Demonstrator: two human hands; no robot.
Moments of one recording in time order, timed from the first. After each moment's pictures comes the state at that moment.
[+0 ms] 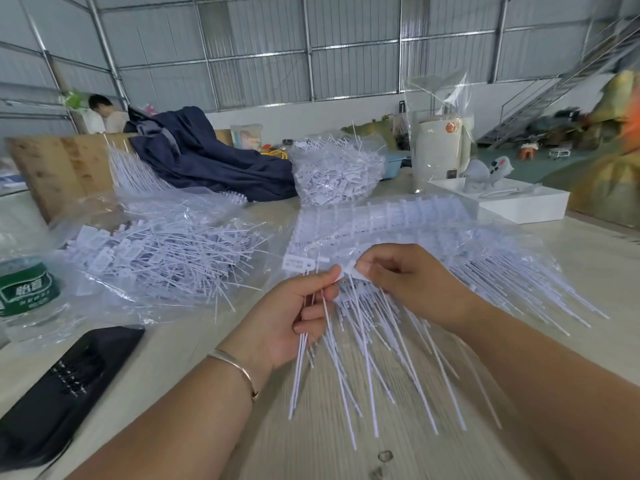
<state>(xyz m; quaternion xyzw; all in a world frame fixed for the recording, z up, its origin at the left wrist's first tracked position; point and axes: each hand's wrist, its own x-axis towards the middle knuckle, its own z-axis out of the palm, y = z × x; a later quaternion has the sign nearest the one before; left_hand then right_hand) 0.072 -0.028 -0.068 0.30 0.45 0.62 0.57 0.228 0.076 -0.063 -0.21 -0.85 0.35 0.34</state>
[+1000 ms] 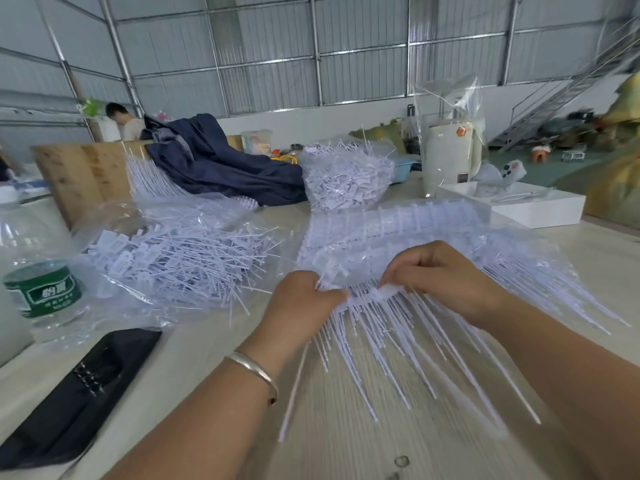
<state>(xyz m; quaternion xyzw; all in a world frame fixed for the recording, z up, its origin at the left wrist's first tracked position) 0.063 -0.028 -0.065 0.48 0.75 0.44 0.12 0.239 0.080 -0.050 -0.22 -0.81 0.44 0.32</state>
